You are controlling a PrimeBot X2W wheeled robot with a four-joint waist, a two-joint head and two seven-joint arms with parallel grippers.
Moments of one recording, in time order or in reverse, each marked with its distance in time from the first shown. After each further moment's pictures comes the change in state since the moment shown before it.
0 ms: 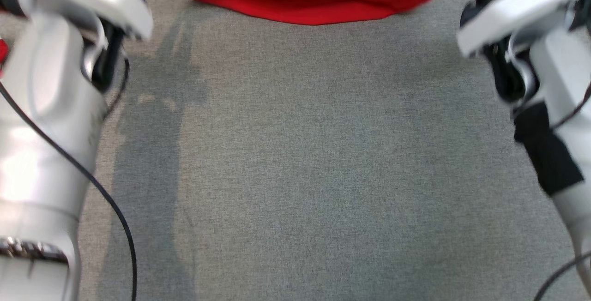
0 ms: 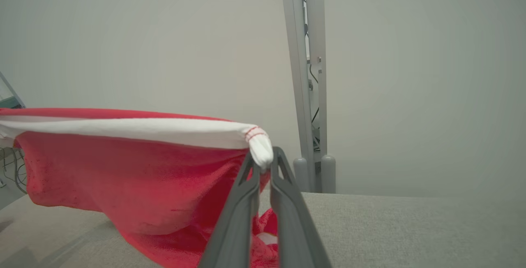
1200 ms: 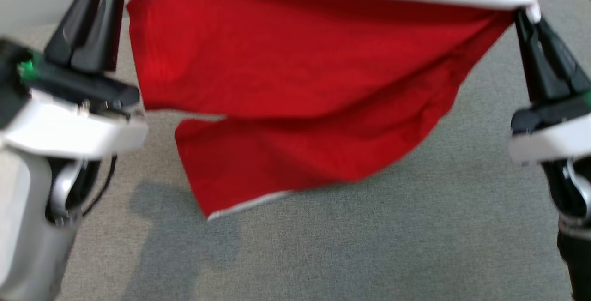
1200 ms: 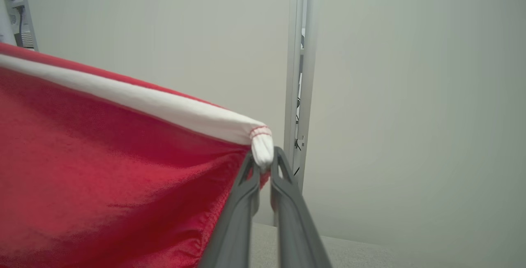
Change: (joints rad) left arm 0.632 0.202 0.137 -1.191 0.052 0.175 0.240; right arm 0.710 -0.019 -0.418 -1.009 -0.306 -0.002 0.335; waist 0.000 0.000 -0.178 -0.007
